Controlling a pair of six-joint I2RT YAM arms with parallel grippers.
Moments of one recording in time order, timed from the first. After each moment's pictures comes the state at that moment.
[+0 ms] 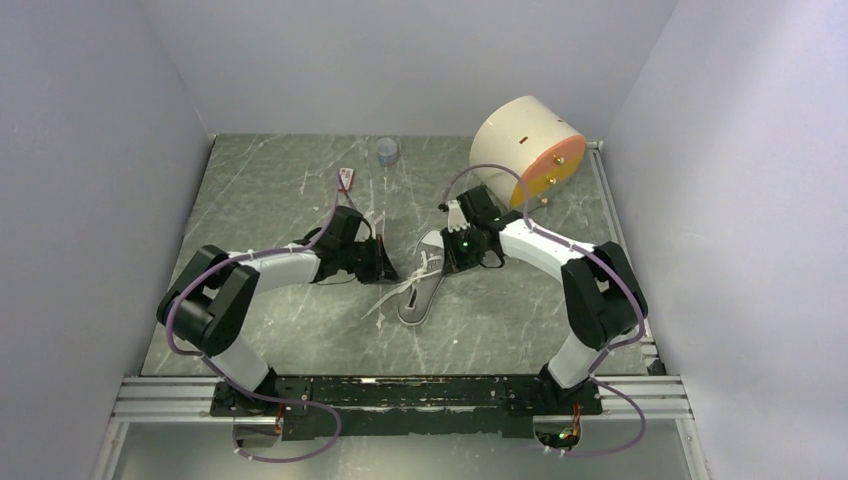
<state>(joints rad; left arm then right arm) -0.54 1.63 0.78 0.03 0.49 -0.70 0.50 1.66 1.04 -0.46 -0.32 0.12</state>
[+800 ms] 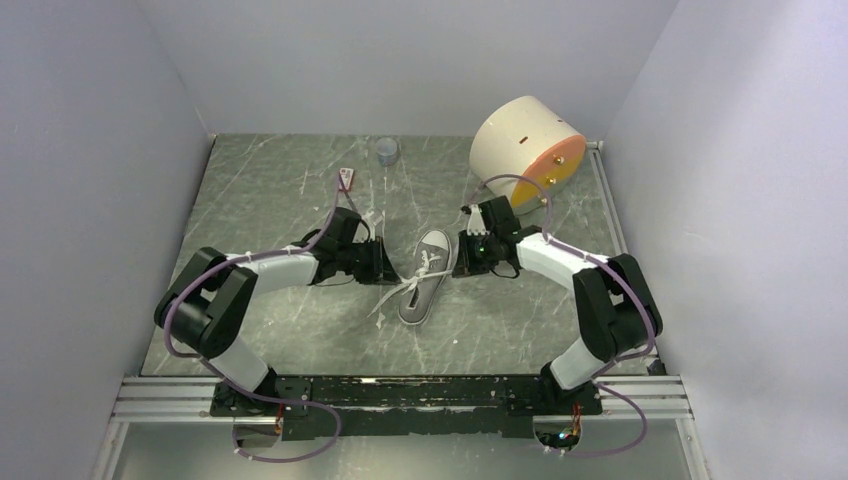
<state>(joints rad) -0.54 1.61 0.73 0.09 0.49 -0.67 0.40 1.59 0.86 -0.28 -0.38 0.26</state>
